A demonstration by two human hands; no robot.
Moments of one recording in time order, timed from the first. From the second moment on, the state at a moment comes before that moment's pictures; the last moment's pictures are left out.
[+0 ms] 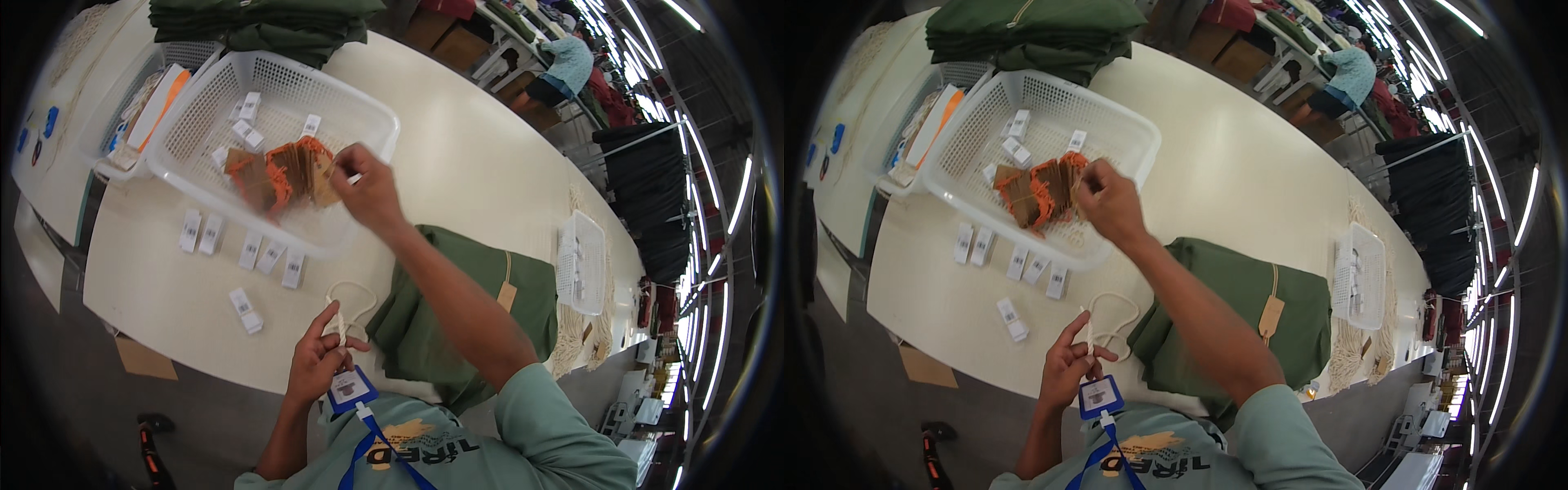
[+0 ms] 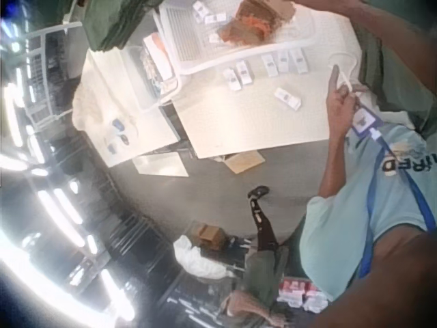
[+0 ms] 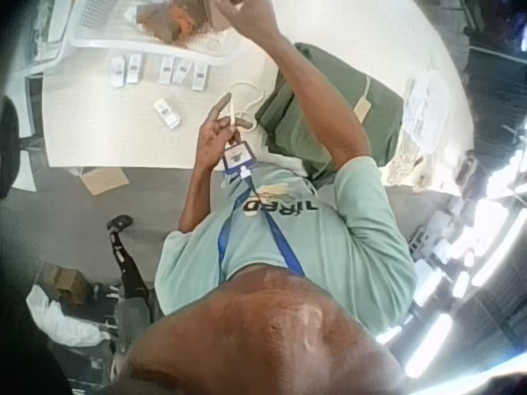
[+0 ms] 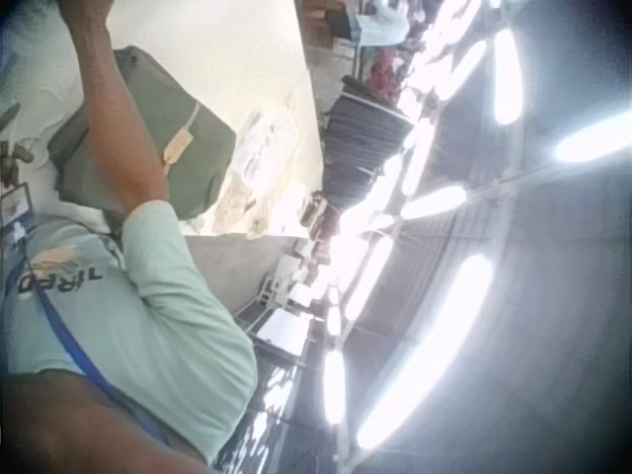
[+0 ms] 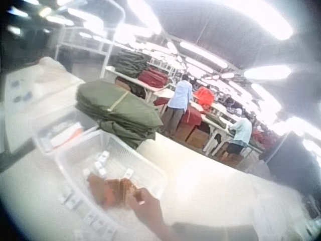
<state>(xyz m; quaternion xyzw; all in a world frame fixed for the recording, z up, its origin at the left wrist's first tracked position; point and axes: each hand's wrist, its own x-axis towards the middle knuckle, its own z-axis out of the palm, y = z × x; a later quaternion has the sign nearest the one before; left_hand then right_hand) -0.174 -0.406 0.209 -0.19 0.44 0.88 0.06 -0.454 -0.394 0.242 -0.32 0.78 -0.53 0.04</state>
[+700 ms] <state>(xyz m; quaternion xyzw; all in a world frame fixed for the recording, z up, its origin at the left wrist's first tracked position) -0.131 -0.334 0.293 -0.20 0.53 0.82 -0.09 -0.464 -0.305 0.336 -0.25 0.78 -0.53 0.21</state>
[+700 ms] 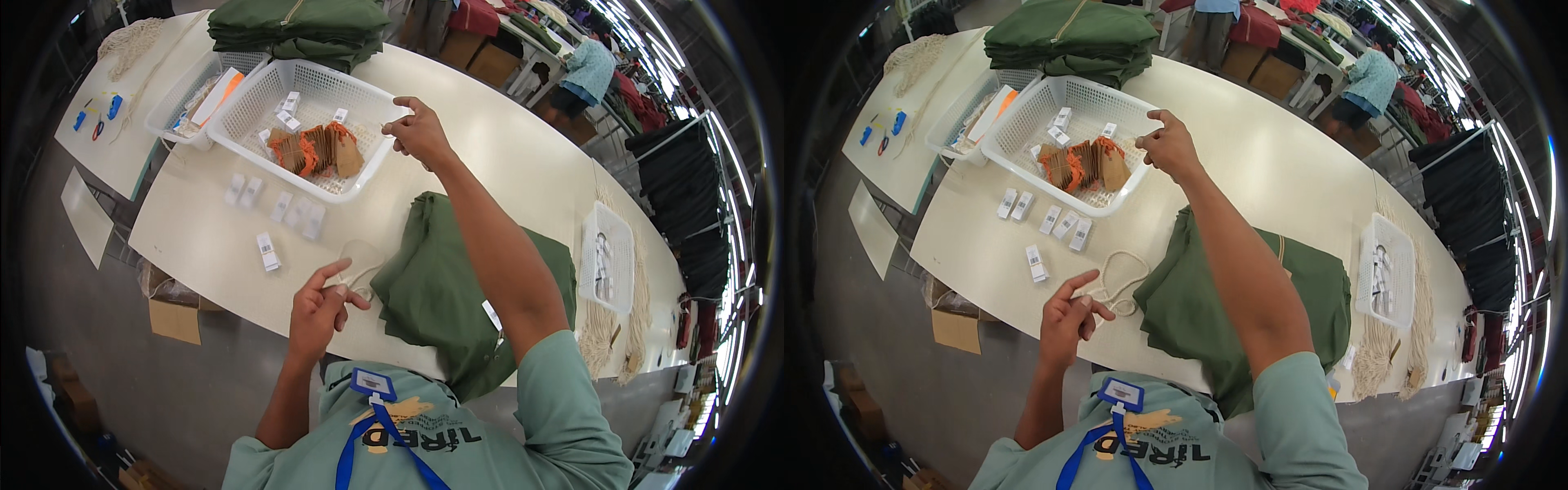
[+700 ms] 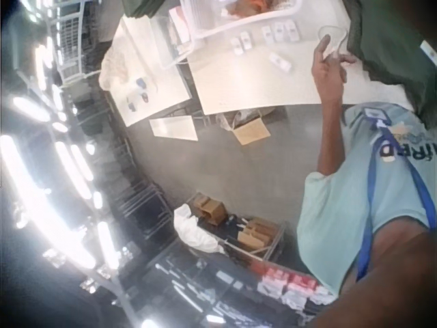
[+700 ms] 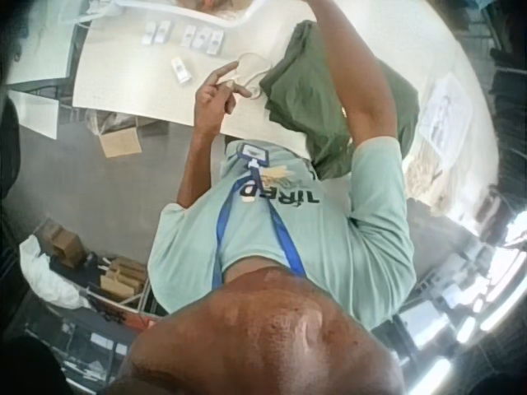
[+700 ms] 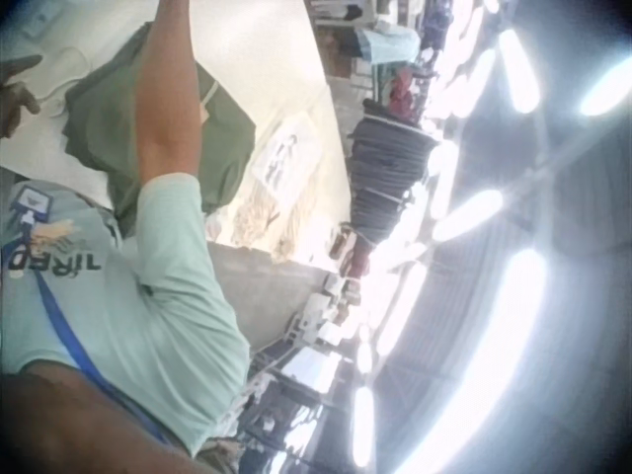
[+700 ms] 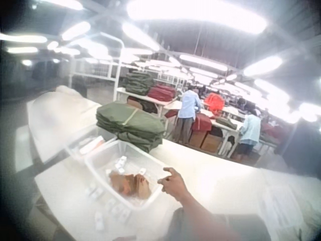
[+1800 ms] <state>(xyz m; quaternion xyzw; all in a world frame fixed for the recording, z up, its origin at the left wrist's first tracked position) -0.143 -0.369 0.266 -0.13 0.58 0.80 0.00 -0.460 -0.355 0.253 -0.33 0.83 -0.44 0.12</state>
